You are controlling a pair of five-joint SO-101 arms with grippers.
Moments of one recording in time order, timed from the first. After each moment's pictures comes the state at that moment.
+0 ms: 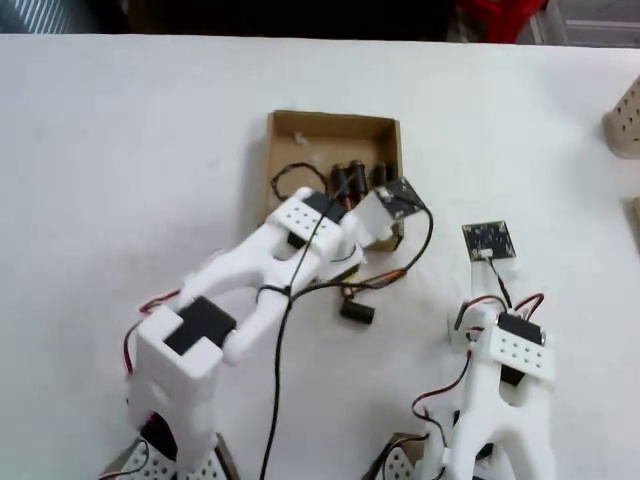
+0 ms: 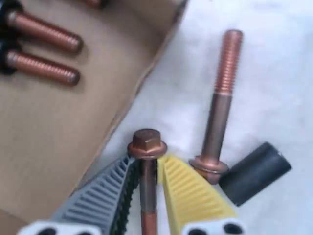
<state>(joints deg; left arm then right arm) 29.6 24.6 5.5 63.6 -18.3 19.6 -39.9 73.5 44.0 29.7</state>
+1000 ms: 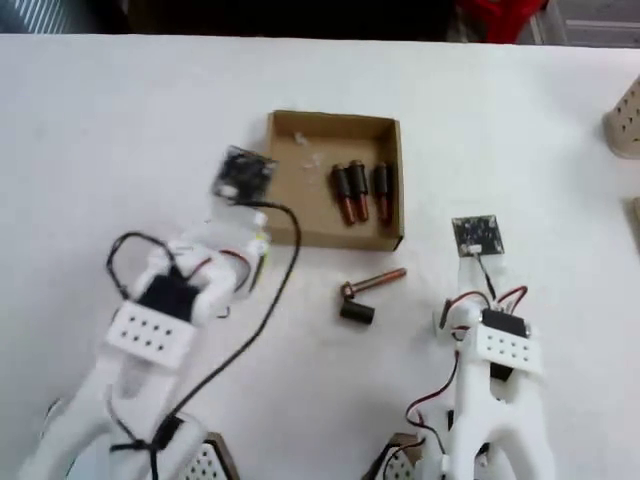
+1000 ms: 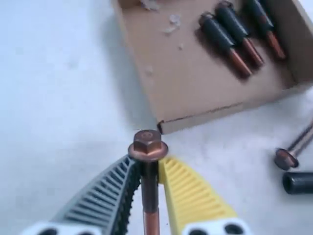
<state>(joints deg) 12.8 -43.1 57.9 41.8 2.2 11.8 -39.9 73.5 42.6 23.0</state>
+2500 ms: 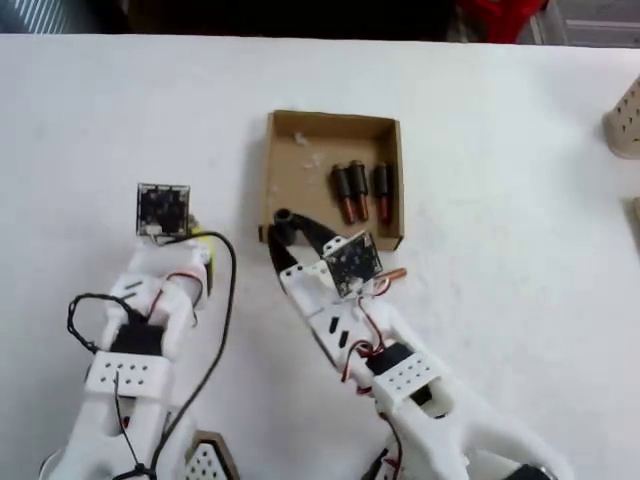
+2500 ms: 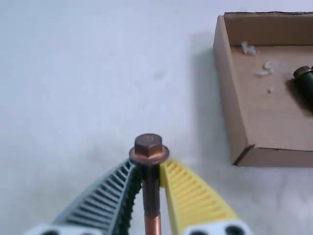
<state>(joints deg) -2.5 -55.3 81.6 17.7 4.2 -36.1 -34.7 84.3 -31.8 0.7</state>
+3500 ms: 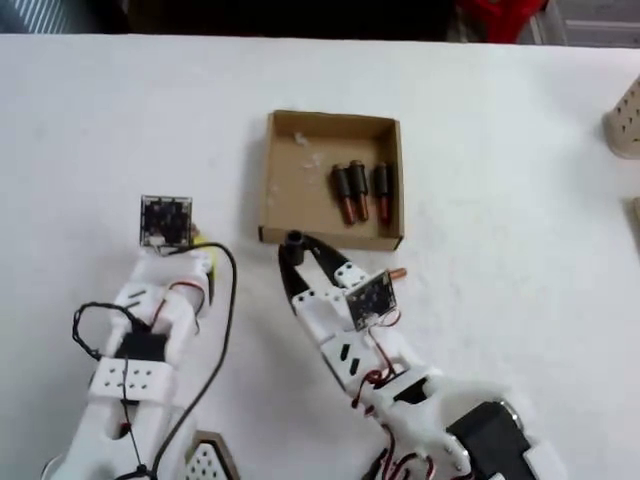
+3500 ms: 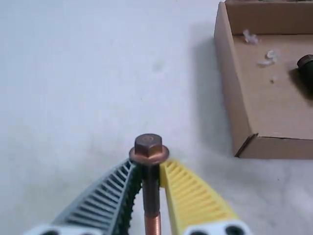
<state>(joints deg) -2.5 -55.4 86.3 13.0 4.2 -35.9 -16.0 95.3 -64.6 -0.3</state>
